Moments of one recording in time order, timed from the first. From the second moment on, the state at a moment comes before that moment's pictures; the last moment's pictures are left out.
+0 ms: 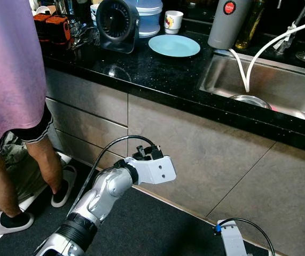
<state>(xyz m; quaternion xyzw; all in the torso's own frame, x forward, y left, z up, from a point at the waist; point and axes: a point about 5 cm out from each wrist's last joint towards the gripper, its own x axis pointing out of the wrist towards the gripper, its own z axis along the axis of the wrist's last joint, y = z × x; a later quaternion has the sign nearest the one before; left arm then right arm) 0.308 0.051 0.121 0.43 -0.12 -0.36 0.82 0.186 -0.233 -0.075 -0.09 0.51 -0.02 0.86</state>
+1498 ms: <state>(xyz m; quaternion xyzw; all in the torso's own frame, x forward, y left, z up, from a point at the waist) 0.305 0.053 0.128 0.43 -0.12 -0.35 0.82 0.187 -0.235 -0.075 -0.11 0.51 0.00 0.85</state>
